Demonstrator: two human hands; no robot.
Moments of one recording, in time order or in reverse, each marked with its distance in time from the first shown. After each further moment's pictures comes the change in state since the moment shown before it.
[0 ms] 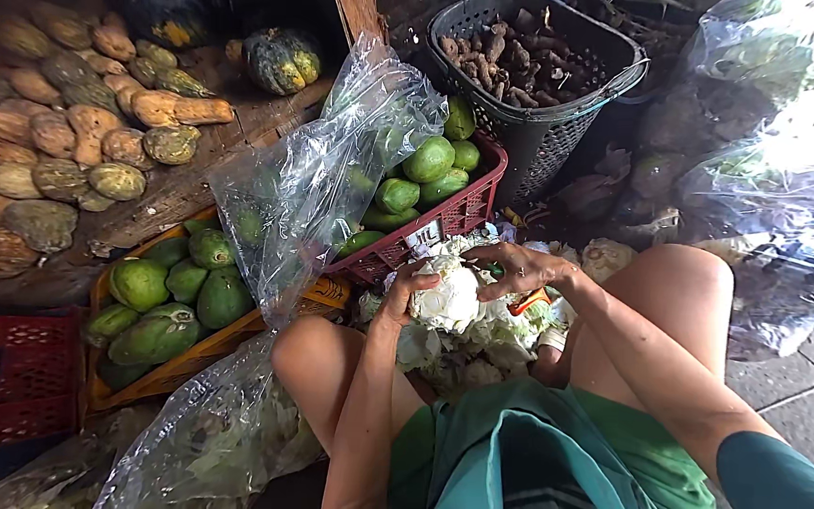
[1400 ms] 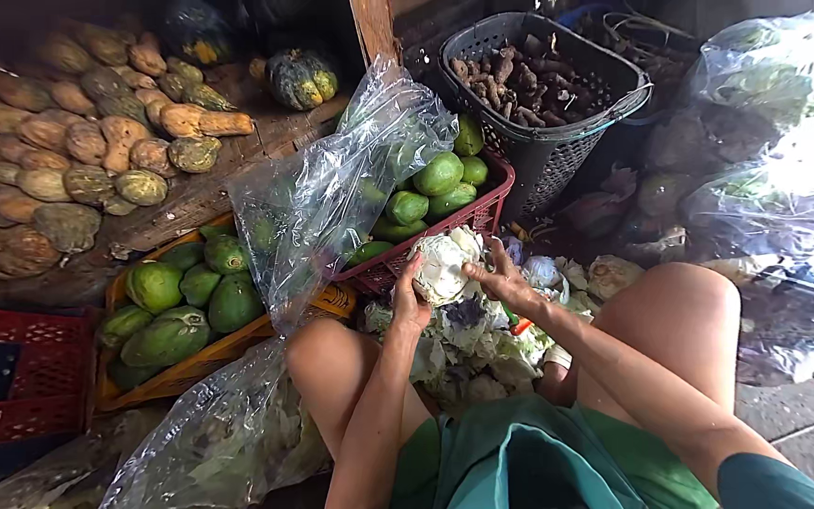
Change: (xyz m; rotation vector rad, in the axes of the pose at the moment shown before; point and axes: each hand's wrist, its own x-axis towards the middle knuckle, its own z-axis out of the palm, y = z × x) left_hand 0.026 -0.009 0.015 -0.431 0.351 0.045; right_hand 0.029 0.006 0.050 0.617 0.603 0.264
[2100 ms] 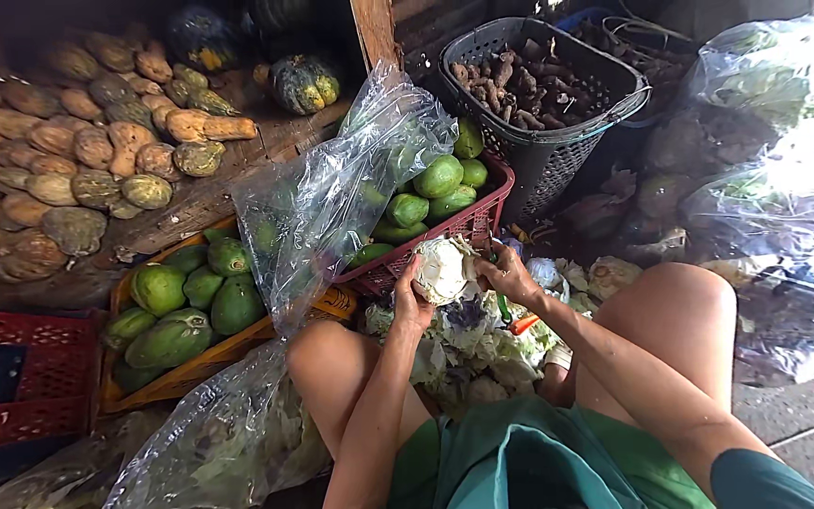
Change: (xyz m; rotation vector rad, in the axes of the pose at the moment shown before) left_hand 0.008 -0.004 -0.003 -0.076 0.039 -0.052; right_hand 0.009 -0.005 -0.008 -0.157 -0.013 -0.174
